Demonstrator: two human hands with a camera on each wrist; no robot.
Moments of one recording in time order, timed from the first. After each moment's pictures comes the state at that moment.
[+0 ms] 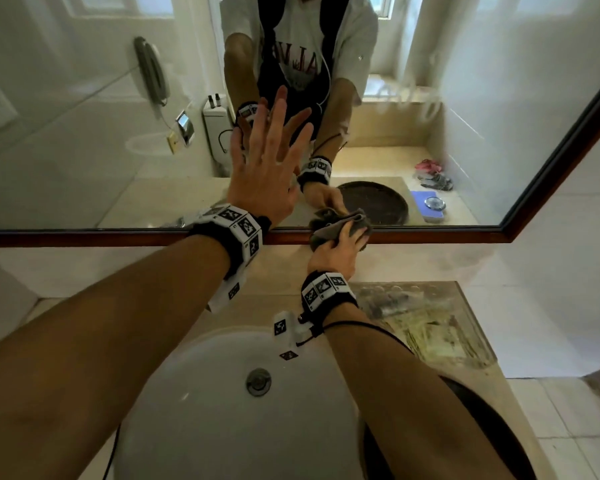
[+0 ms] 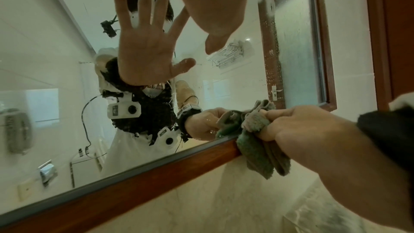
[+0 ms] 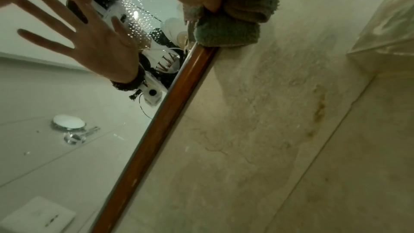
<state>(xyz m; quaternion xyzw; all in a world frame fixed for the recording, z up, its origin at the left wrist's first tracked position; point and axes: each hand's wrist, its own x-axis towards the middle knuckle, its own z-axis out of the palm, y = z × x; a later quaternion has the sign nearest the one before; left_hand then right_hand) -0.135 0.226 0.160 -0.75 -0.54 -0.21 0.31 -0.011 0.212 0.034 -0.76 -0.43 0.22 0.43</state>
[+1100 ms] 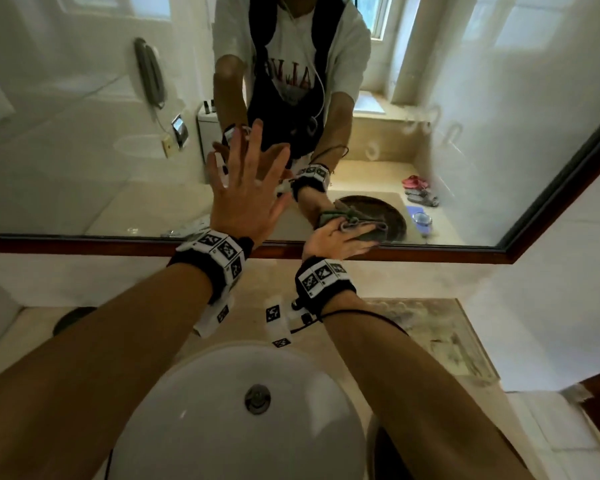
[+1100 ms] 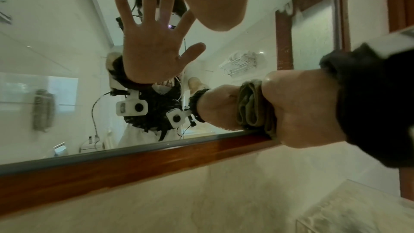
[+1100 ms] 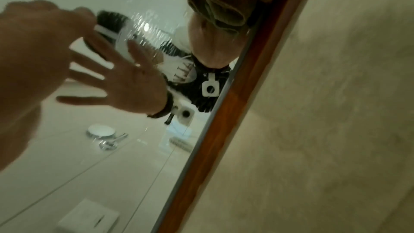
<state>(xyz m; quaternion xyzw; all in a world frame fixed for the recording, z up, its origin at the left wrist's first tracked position) -0.191 0.230 0.145 -0.73 -0.58 -0.25 0.28 -0.074 0.249 0.080 -0.70 -0.23 0.22 0.64</state>
